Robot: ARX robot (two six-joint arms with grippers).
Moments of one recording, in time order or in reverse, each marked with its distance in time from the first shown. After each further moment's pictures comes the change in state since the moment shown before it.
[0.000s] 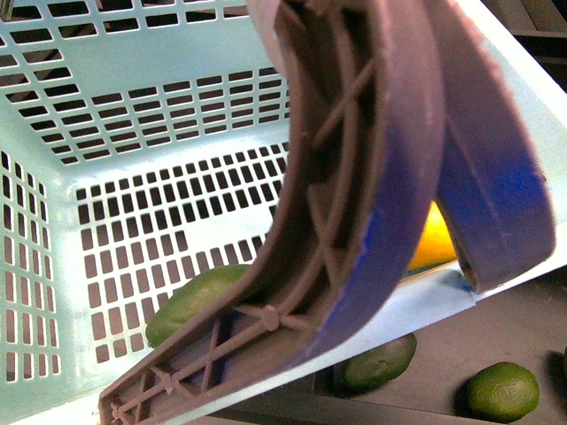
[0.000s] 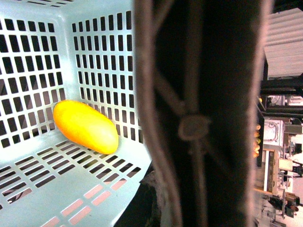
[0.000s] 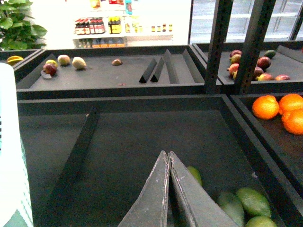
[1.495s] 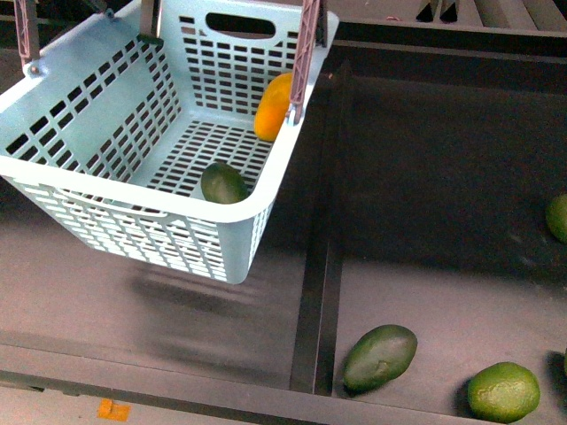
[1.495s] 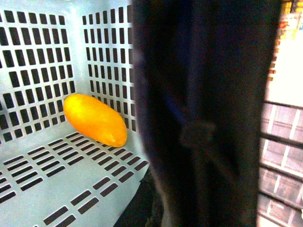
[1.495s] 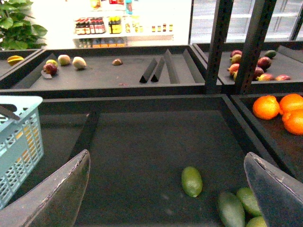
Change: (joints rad) left arm 0.234 0.788 0.578 0.126 -0.494 -0.609; right arm 0.000 -0.004 0.000 -0.002 0.000 0.000
